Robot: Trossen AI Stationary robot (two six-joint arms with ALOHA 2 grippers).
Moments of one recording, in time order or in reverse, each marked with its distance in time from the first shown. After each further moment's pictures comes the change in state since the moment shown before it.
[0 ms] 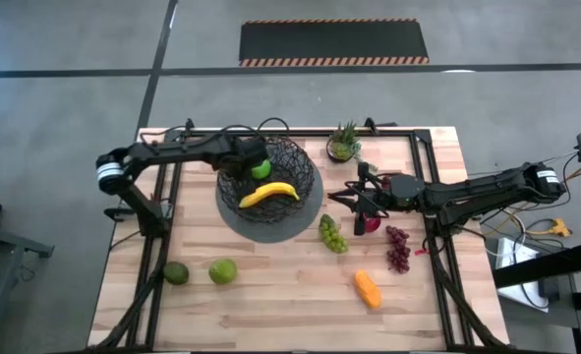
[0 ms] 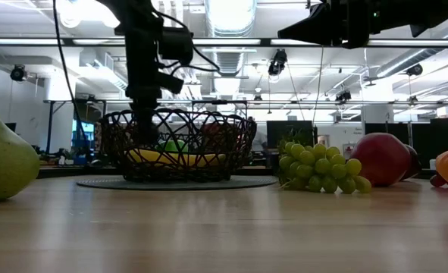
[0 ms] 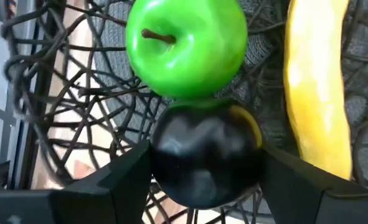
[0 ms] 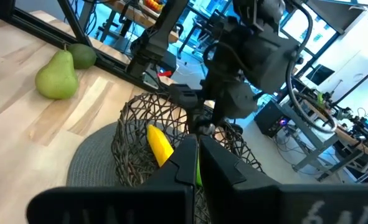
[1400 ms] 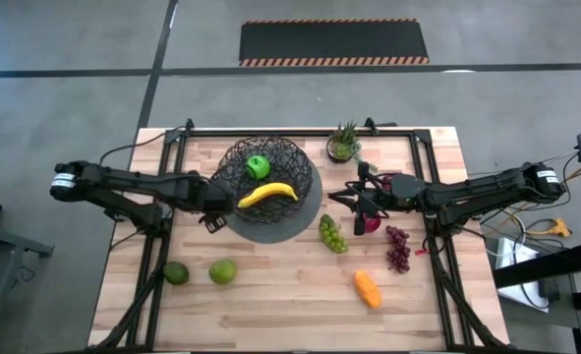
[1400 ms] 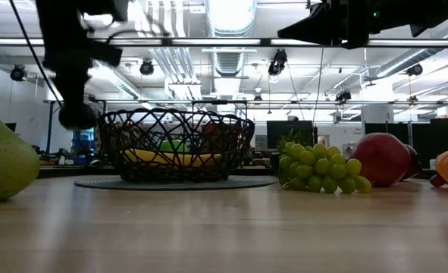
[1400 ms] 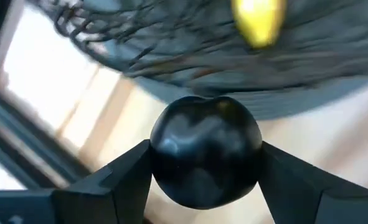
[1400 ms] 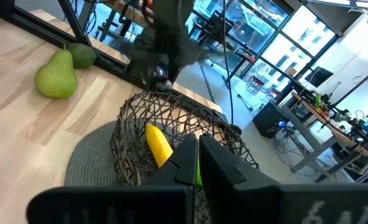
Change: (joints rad) left arm -0.422 -0.406 -0.309 -0.183 -0.064 -0.617; right arm 0.000 0.000 0.000 0.002 0.000 -0.010
